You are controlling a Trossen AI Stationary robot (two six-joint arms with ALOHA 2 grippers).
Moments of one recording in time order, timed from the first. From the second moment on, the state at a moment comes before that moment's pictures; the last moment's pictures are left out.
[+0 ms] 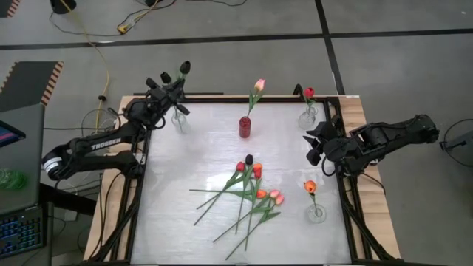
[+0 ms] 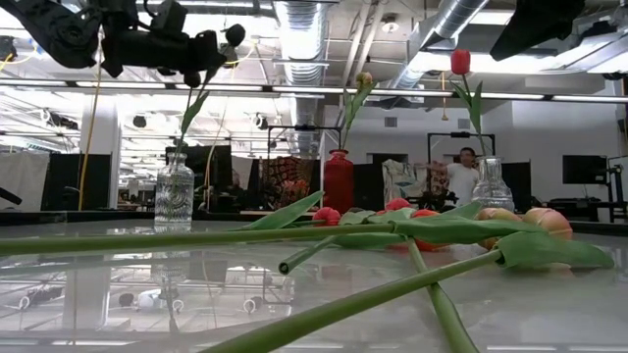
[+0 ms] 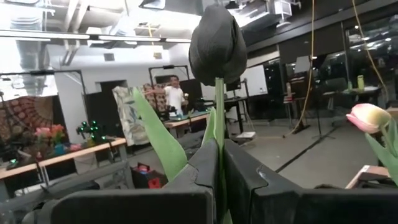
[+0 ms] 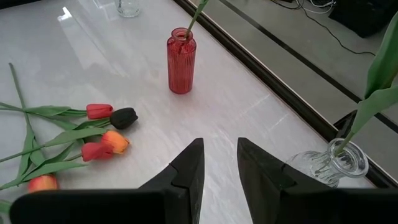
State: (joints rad) left arm 0.72 0.98 0.45 0.85 -0.15 0.22; right arm 0.29 0.87 1.02 -1.09 0.76 0.65
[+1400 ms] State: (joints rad) left arm 0.47 0.62 0.45 0.21 0.28 0.08; right arm 0.29 0.87 1.02 -1.09 0.76 0.65
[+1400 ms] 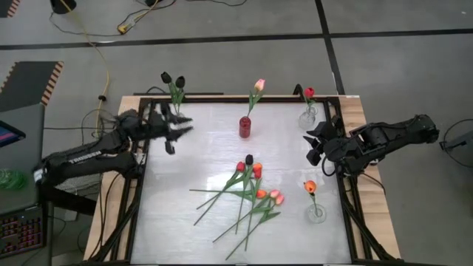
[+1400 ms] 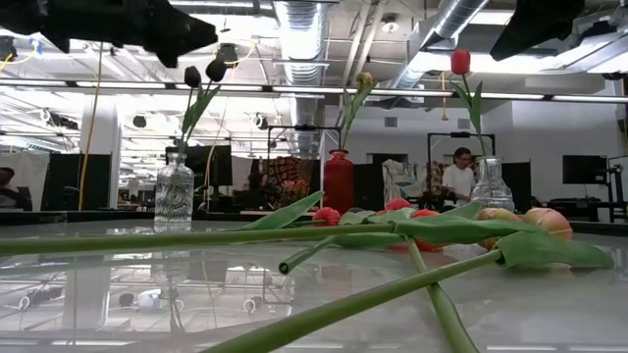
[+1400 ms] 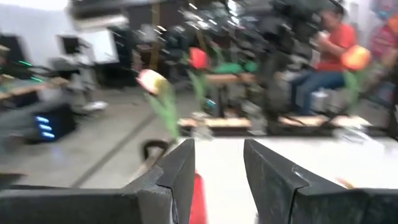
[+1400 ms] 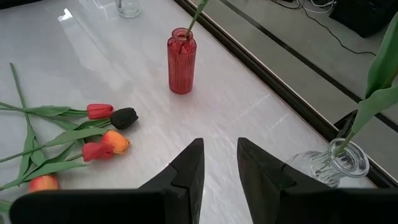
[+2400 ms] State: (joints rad) left arm -0.04 1.20 0.47 0.35 -0.05 -0.25; right arm 0.29 0.87 1.02 -1.08 0.76 0.65
